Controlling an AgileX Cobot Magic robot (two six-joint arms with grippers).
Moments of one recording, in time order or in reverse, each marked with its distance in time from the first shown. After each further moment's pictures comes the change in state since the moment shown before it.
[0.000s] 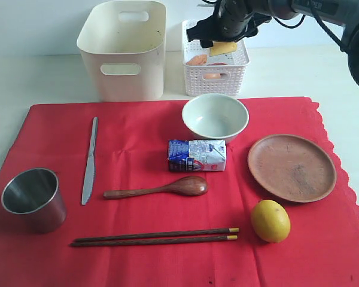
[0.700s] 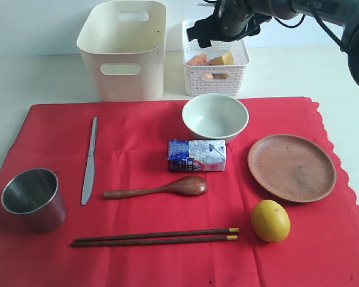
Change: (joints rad) left arm 0.000 0.000 0.000 0.000 0.000 0.000; right arm 0.000 0.000 0.000 -0.009 -0.002 0.008
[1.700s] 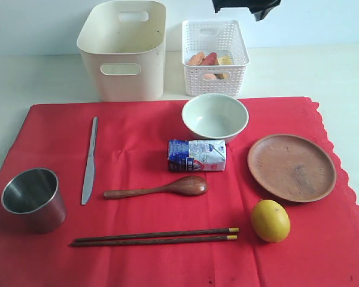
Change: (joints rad) left arm 0.000 0.000 0.000 0.000 0.000 0.000; right arm 0.000 -0.169 -0.077 0.013 0.482 -0.106
